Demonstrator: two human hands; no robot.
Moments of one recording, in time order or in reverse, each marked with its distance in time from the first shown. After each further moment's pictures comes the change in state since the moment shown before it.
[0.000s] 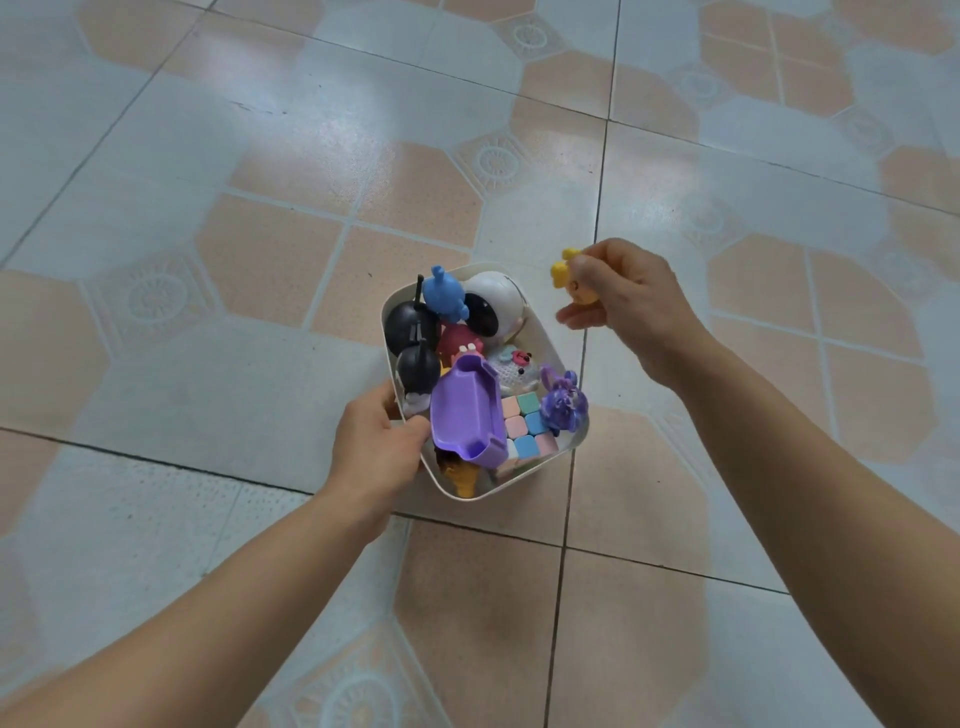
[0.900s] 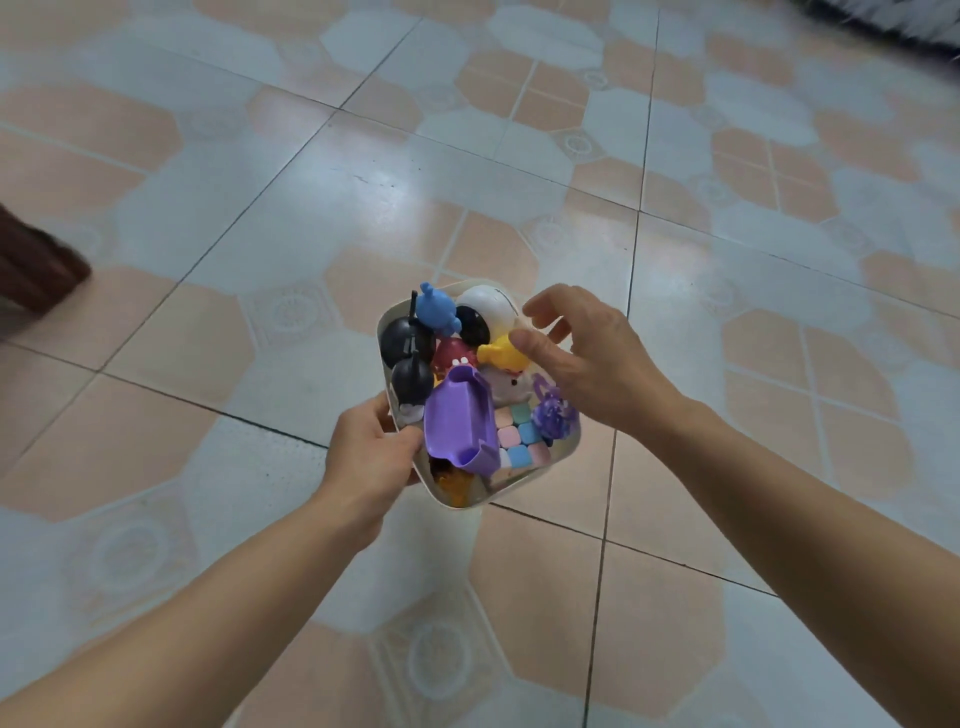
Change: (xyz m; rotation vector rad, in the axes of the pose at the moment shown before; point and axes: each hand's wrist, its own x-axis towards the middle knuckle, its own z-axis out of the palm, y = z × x) left_hand -0.064 0.006 -0.095 -0.177 0.029 0.117; right_hand -0.088 -0.087 0.077 -0.627 -0.095 -0.415
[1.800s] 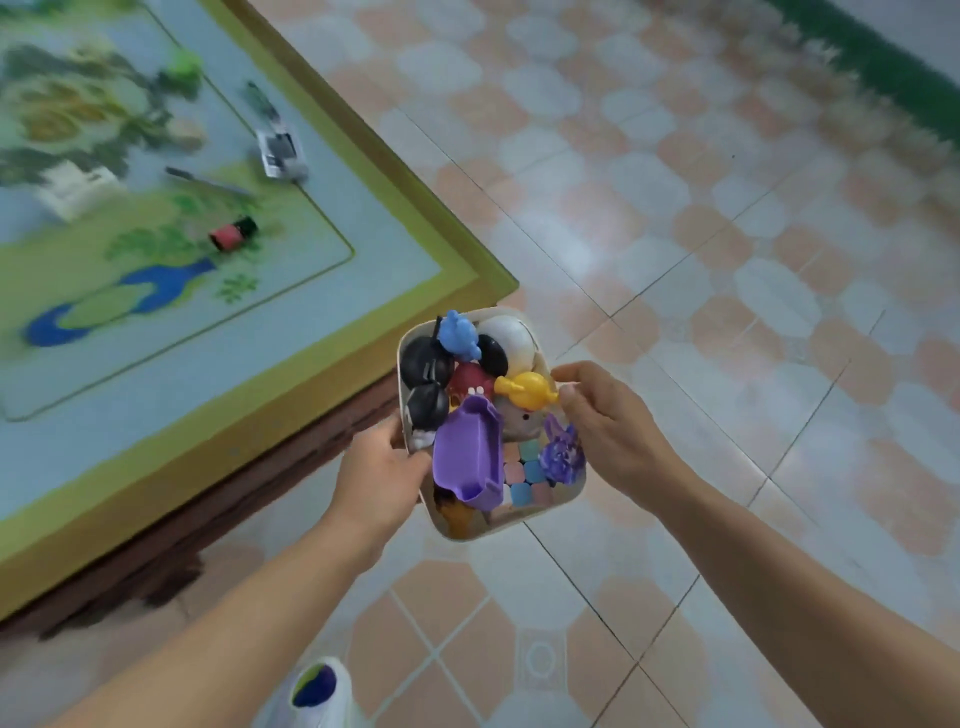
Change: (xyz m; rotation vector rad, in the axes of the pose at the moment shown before) left_hand -0.263 0.360 -0.329 -0.169 0.453 -0.014; right_hand 0.079 -0.520 -0.187 0.236 -0.481 -0.005
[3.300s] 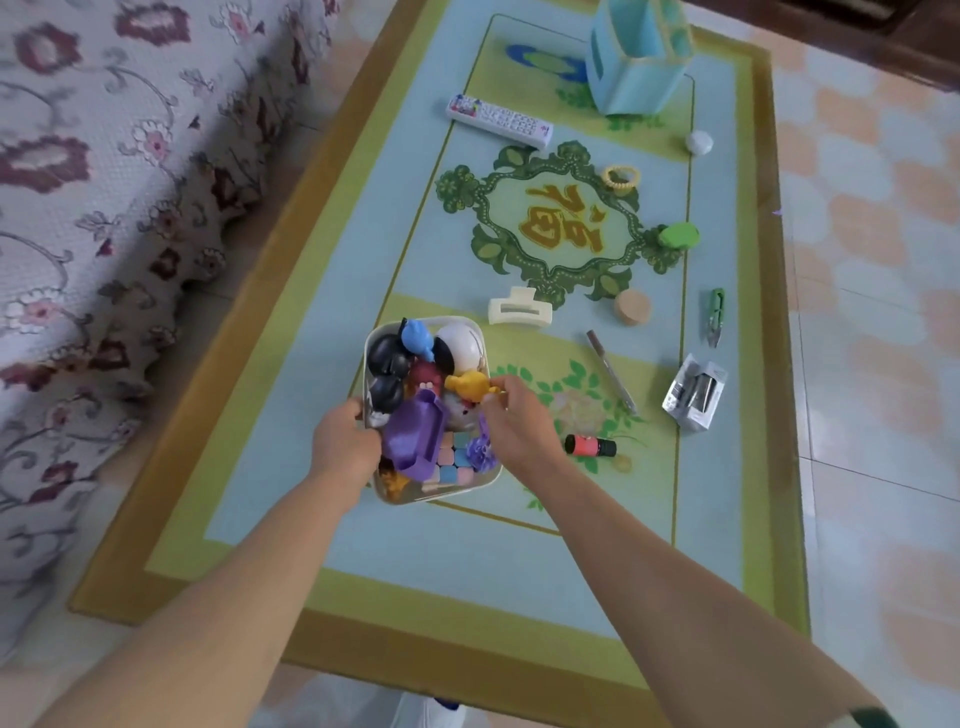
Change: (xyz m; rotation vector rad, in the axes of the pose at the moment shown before) left_hand 0.161 -0.004 -0.349 -0.210 1.011 -0.480; right_hand 0.250 -0.329 0.351 -0.322 -0.699 -0.387
